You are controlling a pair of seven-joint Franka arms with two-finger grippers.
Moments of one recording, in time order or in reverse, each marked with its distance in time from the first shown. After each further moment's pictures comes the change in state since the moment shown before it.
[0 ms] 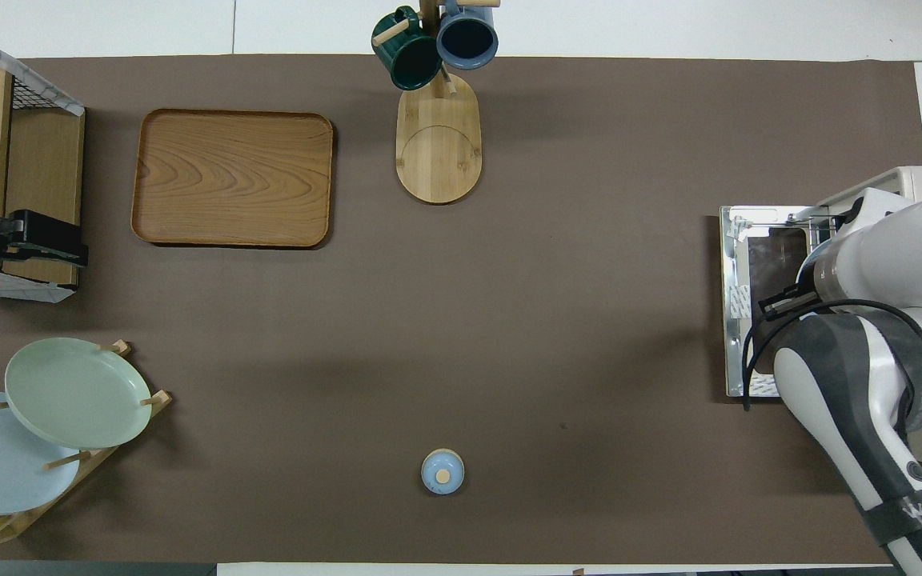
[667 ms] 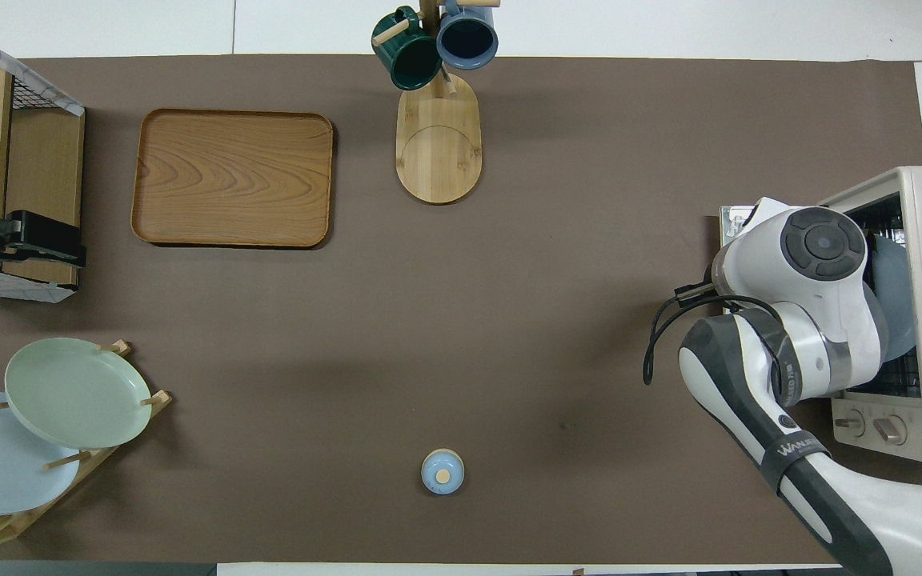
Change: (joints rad) left arm 0.002 0.000 0.002 0.000 0.000 -0.004 0.000; right arm 0.079 0.192 0.001 -0.033 0.001 0.211 0.201
